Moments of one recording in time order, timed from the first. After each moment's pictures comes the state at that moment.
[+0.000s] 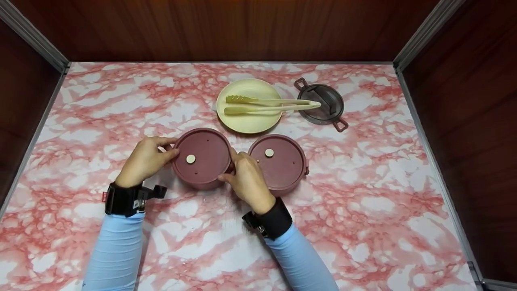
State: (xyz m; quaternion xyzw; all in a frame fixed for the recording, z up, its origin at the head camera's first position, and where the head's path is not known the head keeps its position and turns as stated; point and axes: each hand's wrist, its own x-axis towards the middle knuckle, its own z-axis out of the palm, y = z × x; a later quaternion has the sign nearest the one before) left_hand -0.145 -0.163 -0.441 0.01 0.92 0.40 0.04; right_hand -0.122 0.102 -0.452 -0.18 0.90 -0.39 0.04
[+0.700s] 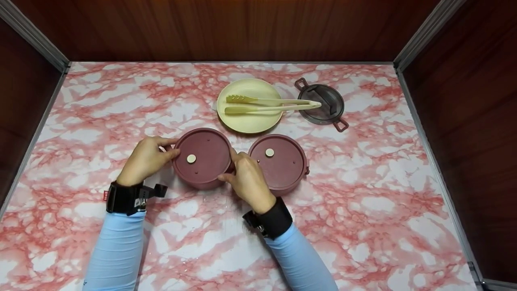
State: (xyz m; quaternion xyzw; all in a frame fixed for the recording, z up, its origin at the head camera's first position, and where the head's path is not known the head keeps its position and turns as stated) left_hand -0.147 -0.165 -0.445 0.01 0.92 0.39 0.05; right_hand -0.123 0.101 -0.455 -0.19 0.90 -0.38 0.04
